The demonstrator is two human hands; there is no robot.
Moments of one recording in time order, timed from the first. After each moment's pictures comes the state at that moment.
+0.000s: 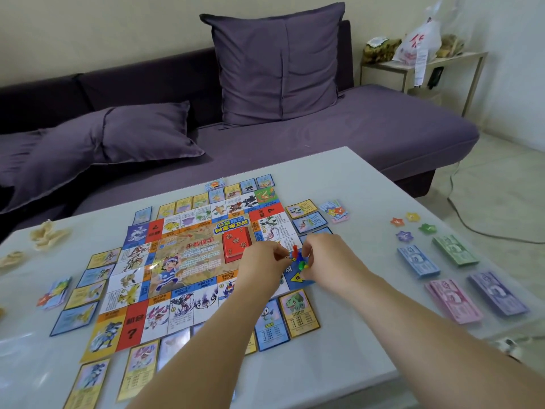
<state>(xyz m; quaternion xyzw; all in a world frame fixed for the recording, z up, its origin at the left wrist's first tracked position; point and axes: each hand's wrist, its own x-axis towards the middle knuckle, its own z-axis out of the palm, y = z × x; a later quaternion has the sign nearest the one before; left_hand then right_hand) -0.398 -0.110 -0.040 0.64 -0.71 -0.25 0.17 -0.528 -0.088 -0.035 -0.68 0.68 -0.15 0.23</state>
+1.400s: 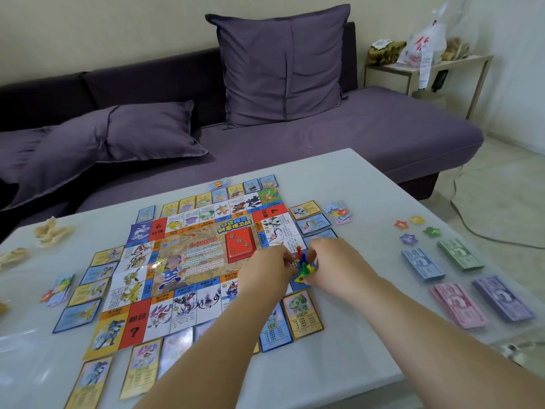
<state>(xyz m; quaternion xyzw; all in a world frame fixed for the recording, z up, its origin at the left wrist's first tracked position) -0.398 -0.108 -0.047 0.64 -0.74 -0.17 0.08 -0.529 -0.085 -0.040 -0.70 0.68 -0.14 0.17</state>
